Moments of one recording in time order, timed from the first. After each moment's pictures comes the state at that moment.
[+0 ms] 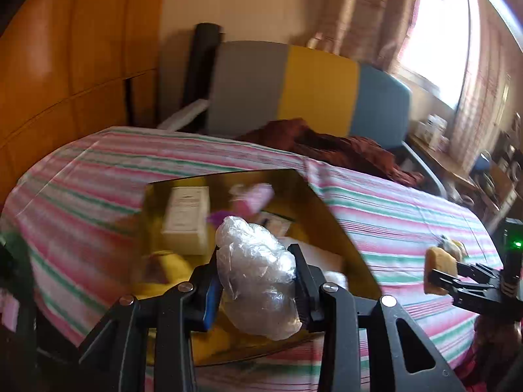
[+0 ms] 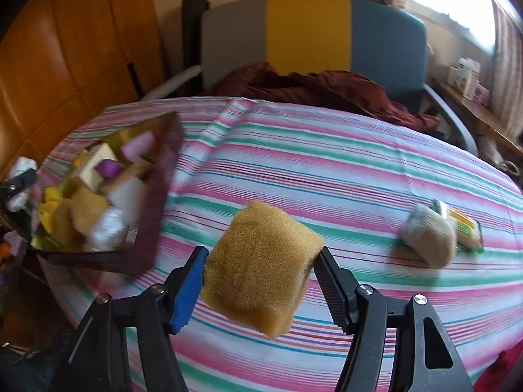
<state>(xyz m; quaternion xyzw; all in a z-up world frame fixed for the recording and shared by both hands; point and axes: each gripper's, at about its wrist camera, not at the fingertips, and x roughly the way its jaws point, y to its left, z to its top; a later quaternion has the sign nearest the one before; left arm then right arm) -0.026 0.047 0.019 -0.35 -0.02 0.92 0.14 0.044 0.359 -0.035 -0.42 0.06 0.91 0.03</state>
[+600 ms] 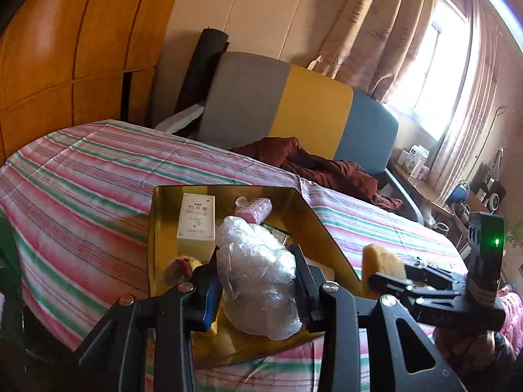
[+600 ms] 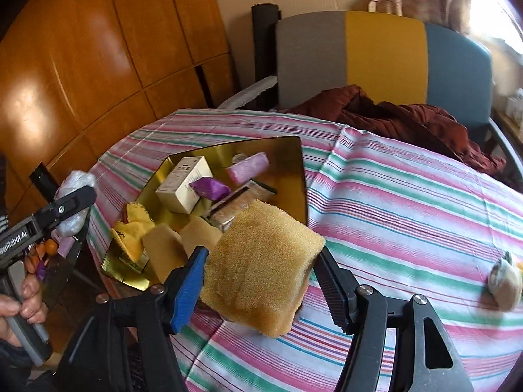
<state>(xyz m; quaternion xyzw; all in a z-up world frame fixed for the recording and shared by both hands) -0.030 0.002 0.028 -0.33 -0.09 0.92 0.19 -0.001 0.241 -0.002 -0.39 0.06 0.92 -0.08</state>
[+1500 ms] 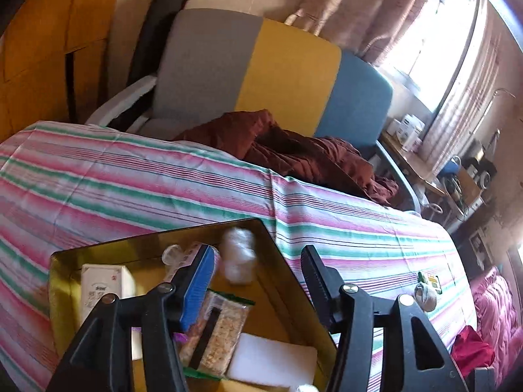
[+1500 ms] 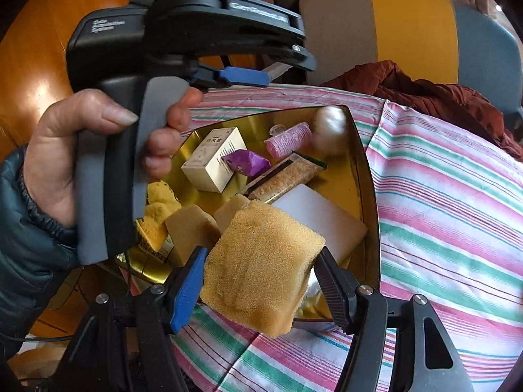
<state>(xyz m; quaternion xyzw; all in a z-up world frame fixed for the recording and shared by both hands) -0.188 0.111 0.020 -0.41 -0.06 0.87 0.25 -0.019 0.207 -0.035 -0.43 0.08 0.89 -0.14</state>
